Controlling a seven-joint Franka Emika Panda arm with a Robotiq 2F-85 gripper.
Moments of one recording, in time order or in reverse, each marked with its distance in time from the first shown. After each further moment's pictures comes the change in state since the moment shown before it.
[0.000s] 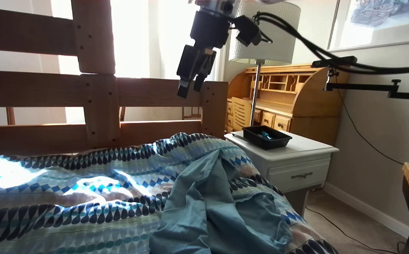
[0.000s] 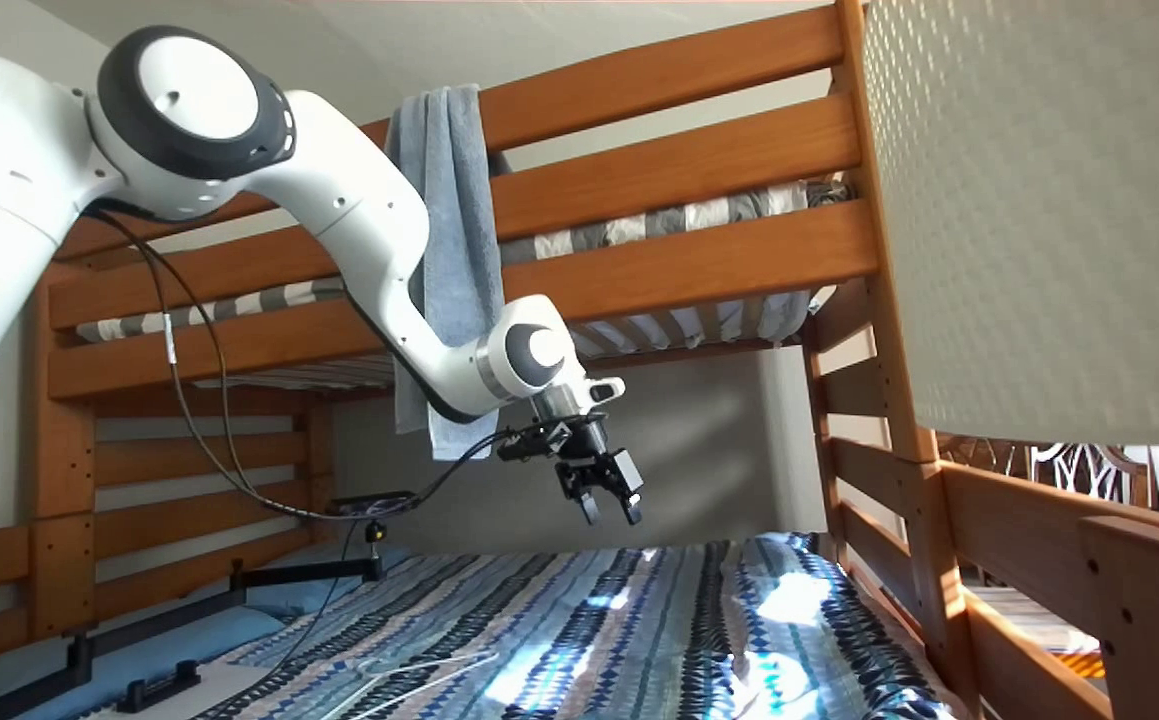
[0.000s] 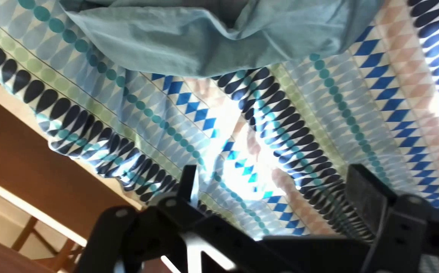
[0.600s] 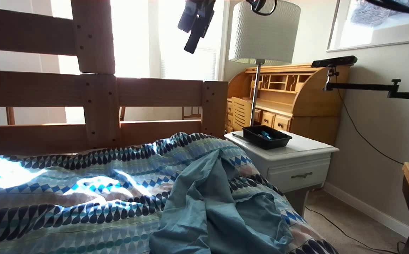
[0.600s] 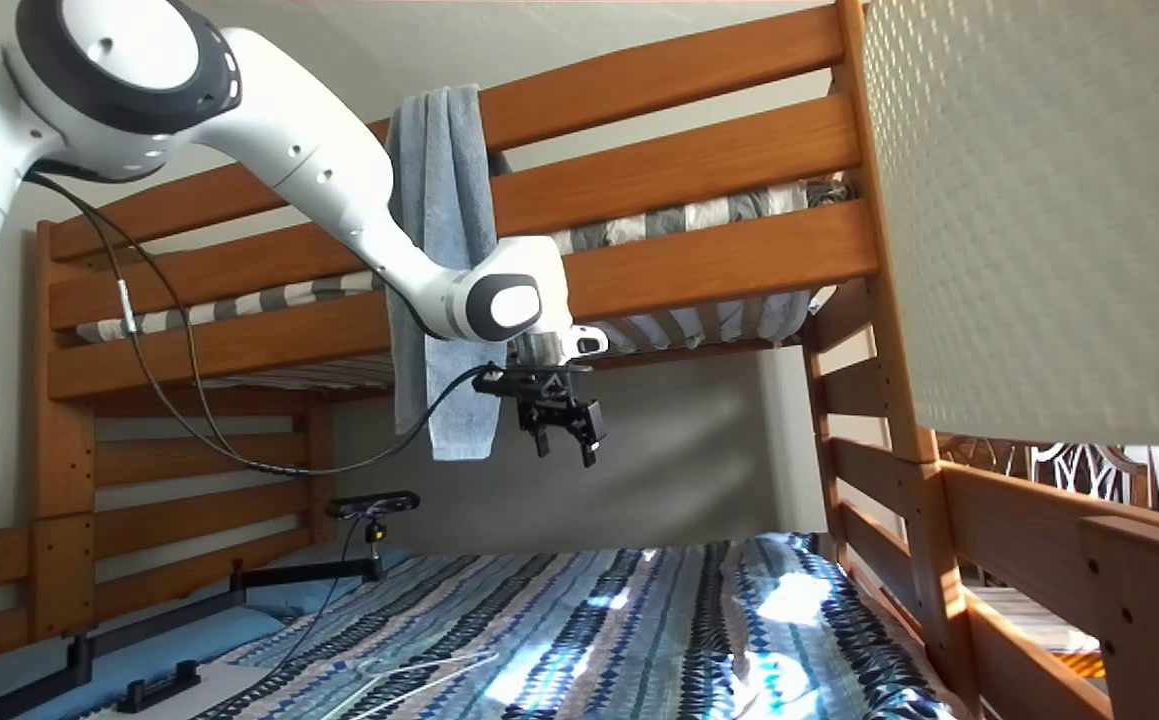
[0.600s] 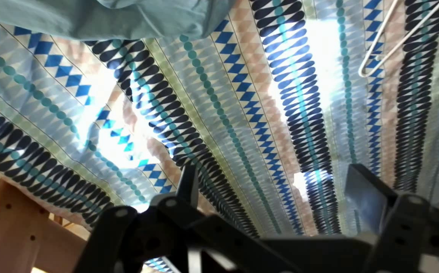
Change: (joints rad) arm -0.182 -0.143 0.235 -0.013 0.553 -0.064 -0.566
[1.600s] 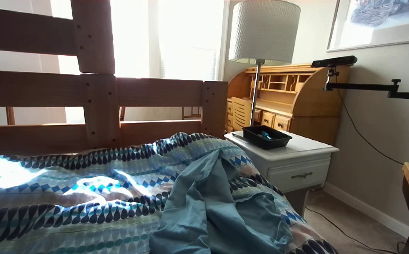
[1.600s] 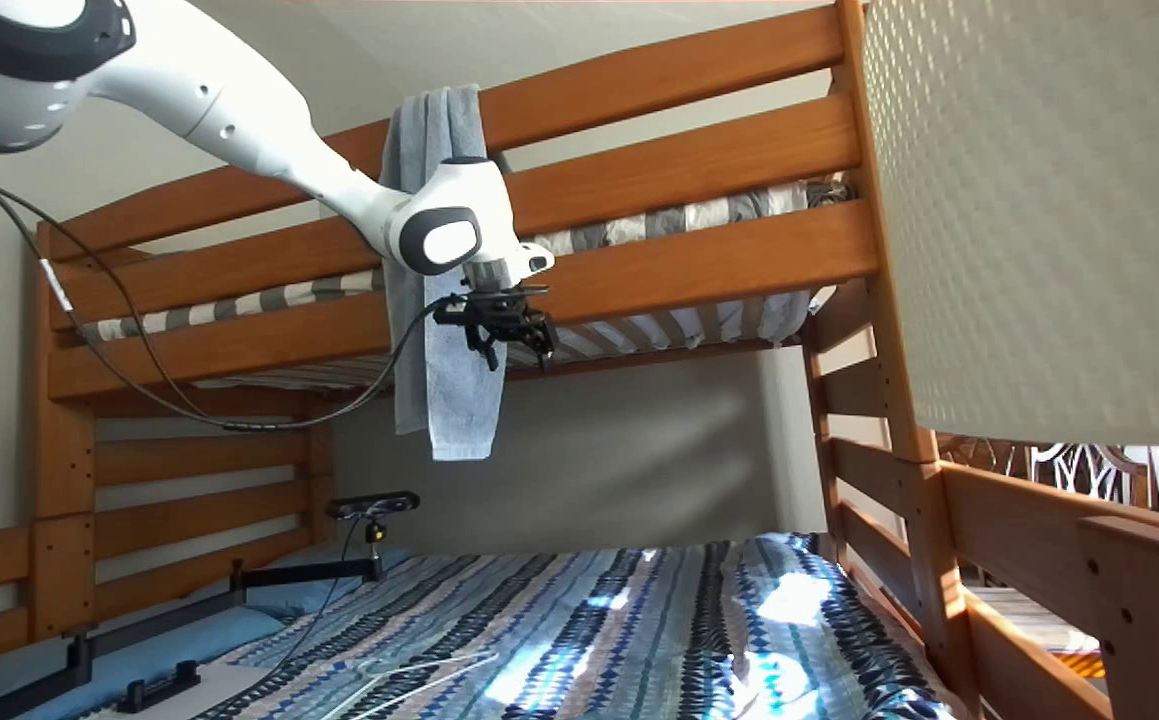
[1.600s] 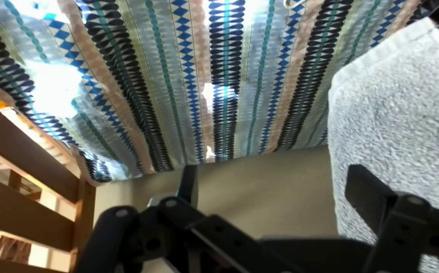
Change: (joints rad) arm 0.069 -0.227 0.012 -0.007 0.362 0.022 -0.464
